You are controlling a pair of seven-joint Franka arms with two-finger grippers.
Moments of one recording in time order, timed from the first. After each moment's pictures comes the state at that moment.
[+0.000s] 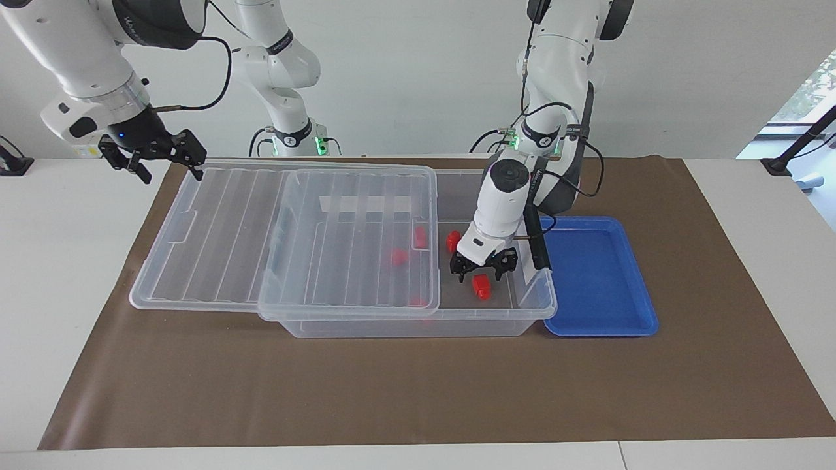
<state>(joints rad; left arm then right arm) -0.51 0.37 -0.03 -1.90 0.02 2.36 -0.51 -0.07 -0.04 -0.05 -1.64 0.00 1.56 -0.17</state>
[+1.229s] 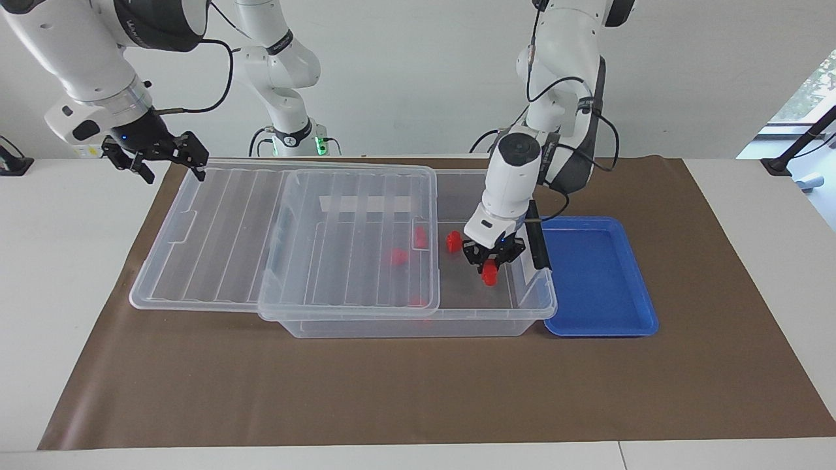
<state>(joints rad) -0.51 0.14 -0.02 -1.88 0.04 2.12 -0.52 -0.07 -0.04 -0.05 -1.65 0.00 1.56 -0.15</state>
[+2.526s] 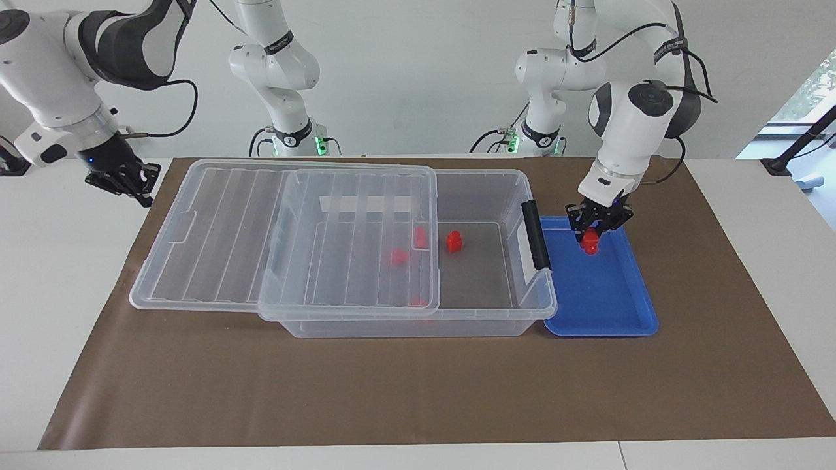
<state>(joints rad) -0.15 0.01 0.00 -2.24 0.05 2.38 -0.05 -0.21 0.00 -0.06 -1.86 0.00 1.84 -0.32</state>
